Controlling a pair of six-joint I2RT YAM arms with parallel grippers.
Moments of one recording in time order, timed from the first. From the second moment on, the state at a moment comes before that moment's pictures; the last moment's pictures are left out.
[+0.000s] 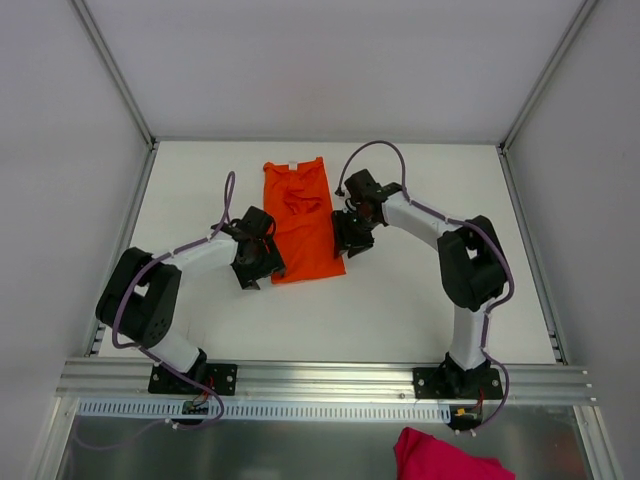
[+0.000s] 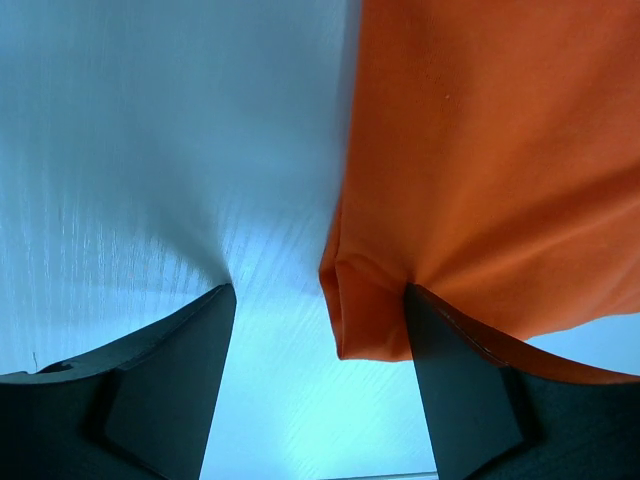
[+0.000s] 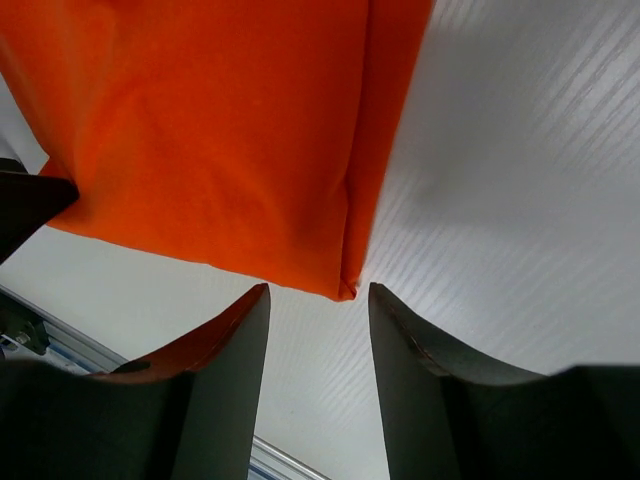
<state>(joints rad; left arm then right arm) -0.47 1.58 0.89 -0.59 -0.02 -0.90 0.57 1.94 1.44 -0.73 -0.30 0.31</state>
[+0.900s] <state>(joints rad) -0.47 1.50 0.89 -0.55 0.00 -0.88 0.61 1.96 1.32 -0.65 -0.30 0.36</state>
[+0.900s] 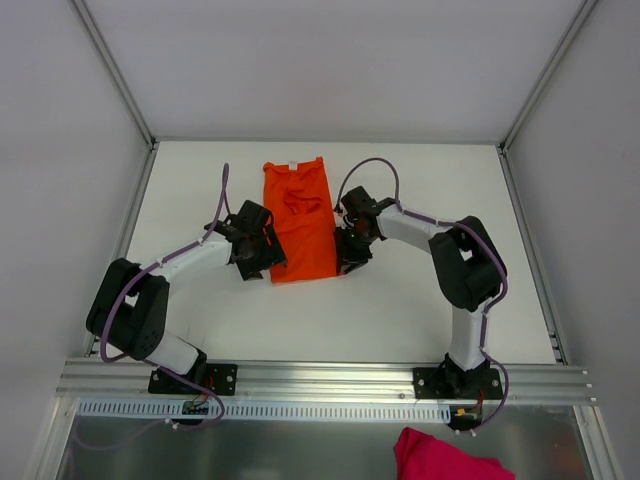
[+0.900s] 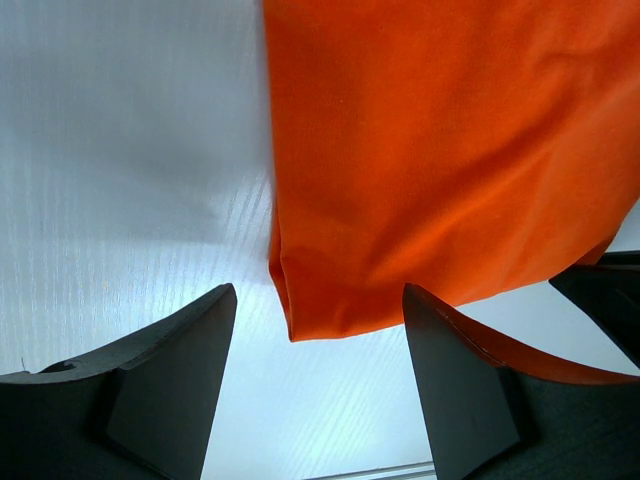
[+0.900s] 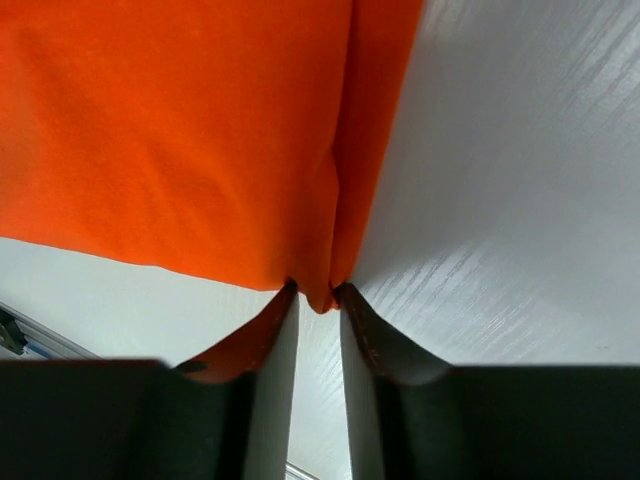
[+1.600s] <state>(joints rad) -0.47 1.50 0.91 -0.57 0.00 -0.85 0.61 2.05 1.56 -0.70 -0.26 0.28</state>
